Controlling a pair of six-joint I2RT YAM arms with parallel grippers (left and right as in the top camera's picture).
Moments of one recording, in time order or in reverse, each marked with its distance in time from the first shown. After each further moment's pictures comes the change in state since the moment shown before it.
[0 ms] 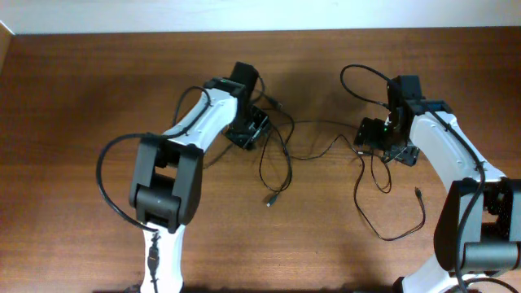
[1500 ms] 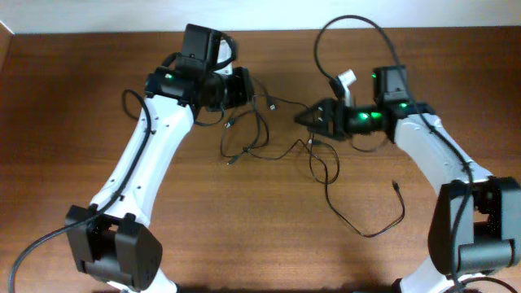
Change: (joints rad) left arm 0.068 -0.427 -0.006 0.072 0.070 0.822; right arm 0.106 -0.002 -0.016 0.434 -1.101 -0.058
